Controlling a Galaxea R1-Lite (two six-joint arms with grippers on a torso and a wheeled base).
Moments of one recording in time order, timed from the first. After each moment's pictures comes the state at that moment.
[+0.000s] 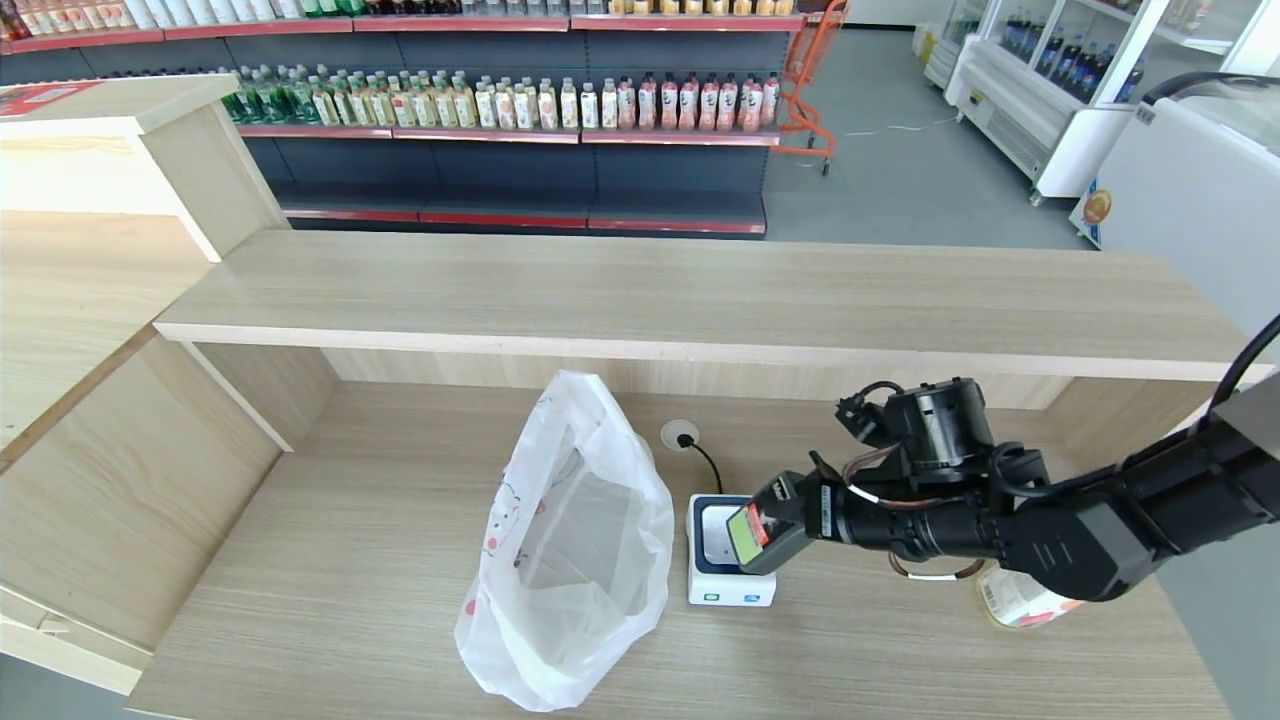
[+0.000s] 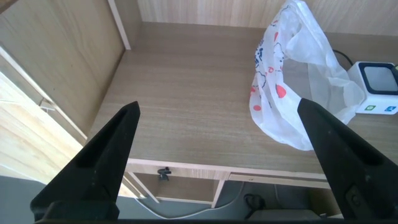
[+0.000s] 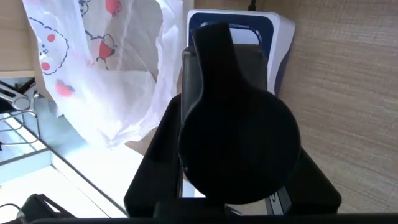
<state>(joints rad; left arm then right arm) 0.00 0.00 0.00 0.00 -0.01 -0.01 0.43 1.95 -0.83 -0.49 0.25 0.43</state>
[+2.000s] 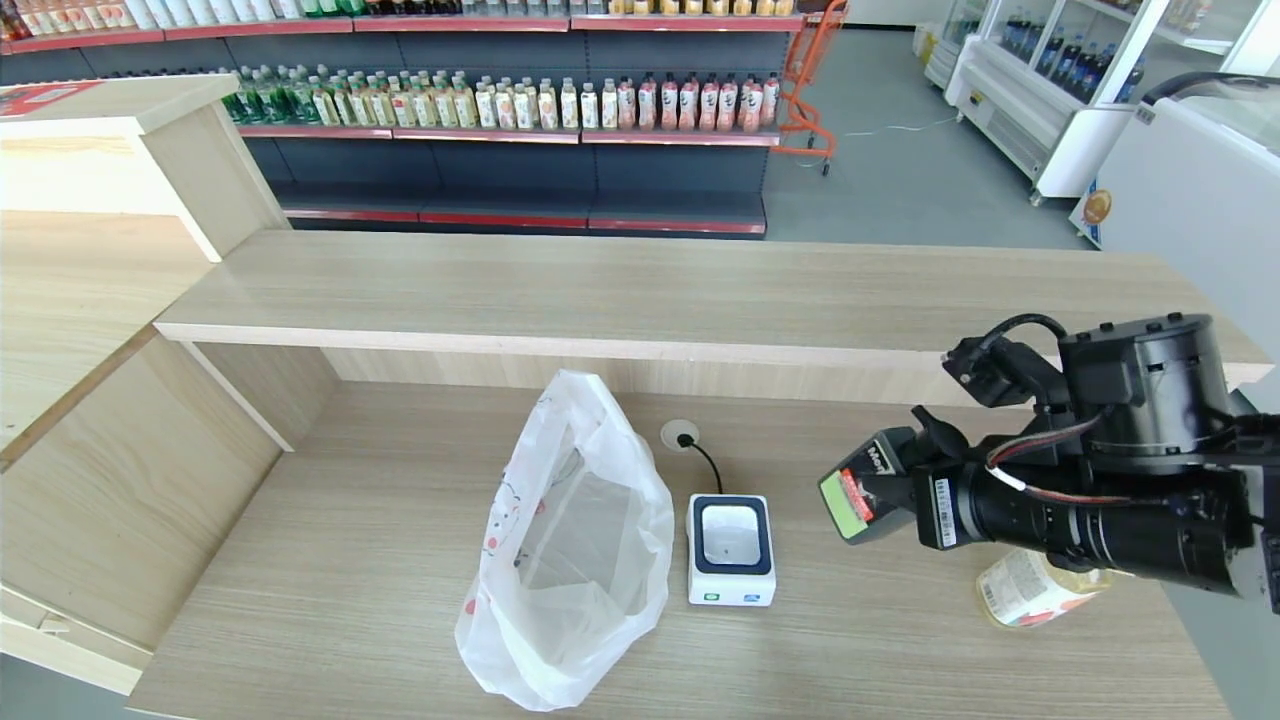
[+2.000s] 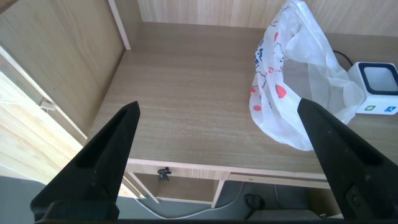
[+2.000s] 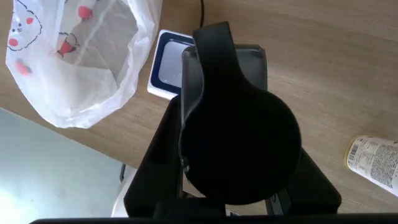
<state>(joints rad) 0.00 0.00 0.00 0.00 -0.01 -0.01 0.50 1.51 -0.74 -0.24 -0.09 0.14</state>
